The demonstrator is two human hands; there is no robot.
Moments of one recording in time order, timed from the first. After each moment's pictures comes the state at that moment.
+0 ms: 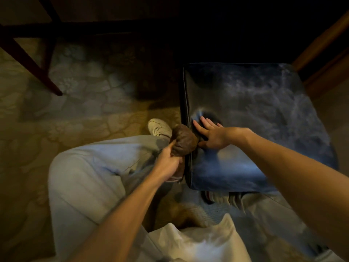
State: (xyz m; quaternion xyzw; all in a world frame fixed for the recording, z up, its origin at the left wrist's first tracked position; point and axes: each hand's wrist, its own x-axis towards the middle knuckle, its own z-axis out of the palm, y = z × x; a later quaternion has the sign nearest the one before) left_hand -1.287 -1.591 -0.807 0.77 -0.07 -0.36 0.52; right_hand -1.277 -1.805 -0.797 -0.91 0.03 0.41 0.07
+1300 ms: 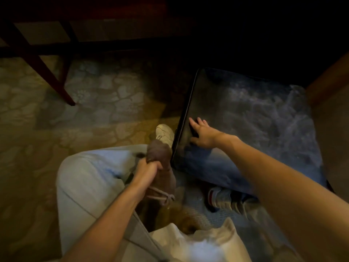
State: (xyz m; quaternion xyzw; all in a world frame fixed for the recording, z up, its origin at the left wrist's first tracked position) left_hand -1.298 -1.534 -0.788 0.77 0.16 -0.34 0.52; right_hand -1.270 -1.778 -0.794 -0.93 0.10 0.28 0.20
